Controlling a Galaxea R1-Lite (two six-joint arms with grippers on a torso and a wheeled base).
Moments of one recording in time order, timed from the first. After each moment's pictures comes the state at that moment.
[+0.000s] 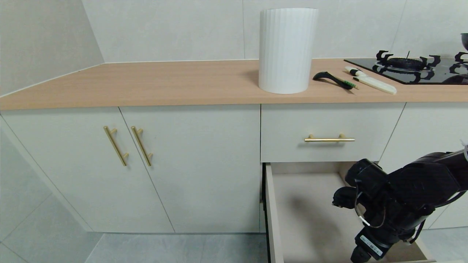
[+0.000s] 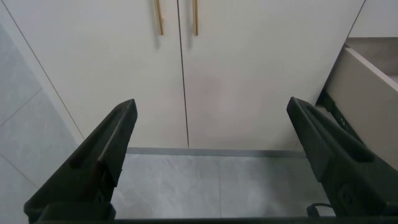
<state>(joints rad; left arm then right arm) 0.00 0.00 0.00 0.00 0.03 0.00 0.43 1.86 -0.94 0.49 -0.13 -0.19</state>
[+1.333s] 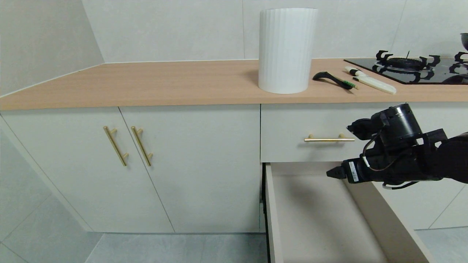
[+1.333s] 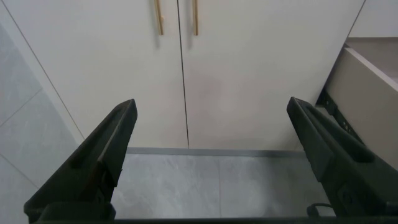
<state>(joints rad) 0.00 0.00 0.00 0.00 0.03 0.00 0.35 1.72 -1.02 0.03 -0.13 0.10</state>
